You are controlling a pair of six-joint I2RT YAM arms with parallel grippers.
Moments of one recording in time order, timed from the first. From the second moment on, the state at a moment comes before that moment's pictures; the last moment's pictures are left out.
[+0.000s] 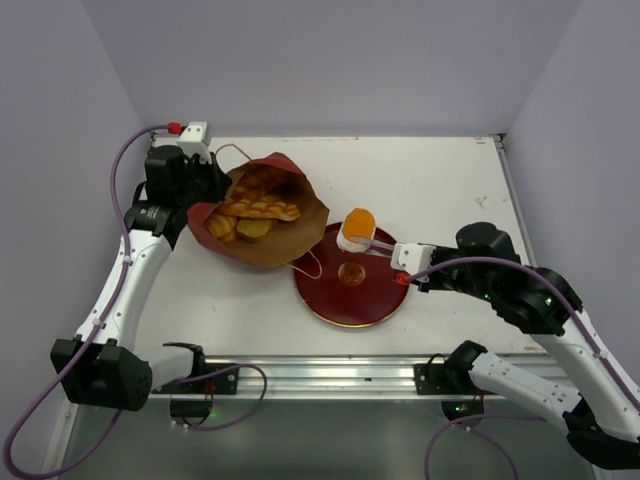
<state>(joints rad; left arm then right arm) -0.11 1.20 1.16 -0.38 0.22 -0.15 0.72 0.80 1.22 -1.06 -0.02 -0.81</state>
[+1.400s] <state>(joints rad) -0.11 1.12 1.12 -0.38 0.18 -0.12 0.73 0.83 0.87 -1.07 -0.02 -0.95</state>
